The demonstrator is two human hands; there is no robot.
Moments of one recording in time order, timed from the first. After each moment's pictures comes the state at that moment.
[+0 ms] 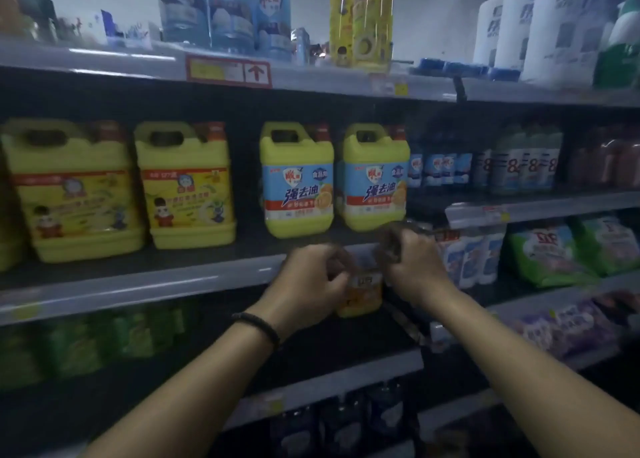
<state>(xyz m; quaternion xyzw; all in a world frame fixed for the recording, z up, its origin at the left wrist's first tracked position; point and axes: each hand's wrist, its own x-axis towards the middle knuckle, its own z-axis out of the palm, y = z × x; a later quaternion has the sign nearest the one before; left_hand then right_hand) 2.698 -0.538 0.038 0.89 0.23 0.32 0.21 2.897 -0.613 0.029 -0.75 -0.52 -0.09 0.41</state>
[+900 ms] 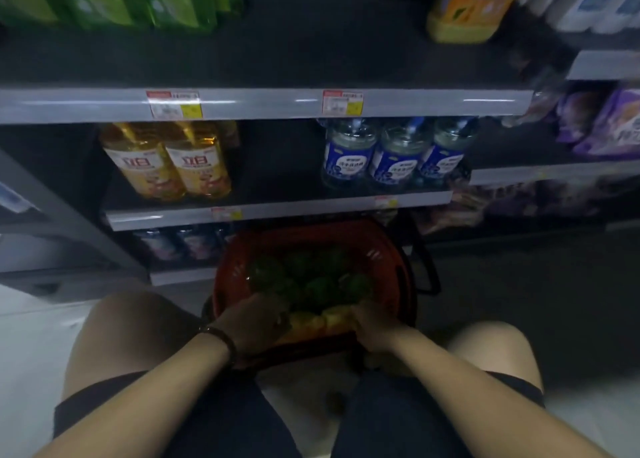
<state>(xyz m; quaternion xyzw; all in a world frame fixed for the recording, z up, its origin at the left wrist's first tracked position) 2.435 -0.627 -0.423 0.84 0.38 -0.19 0.33 2.701 -0.736 -0.512 -0.74 -0.52 0.43 -0.10</state>
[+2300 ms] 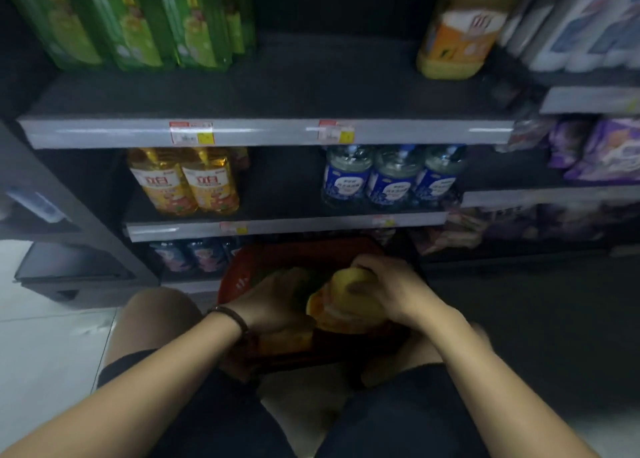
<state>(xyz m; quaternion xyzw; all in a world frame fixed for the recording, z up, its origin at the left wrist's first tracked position) 2.477 -0.624 -0.356 0.85 0.36 -0.07 0.39 2.722 -0.718 -0.330 -0.72 -0.62 0.29 0.11</state>
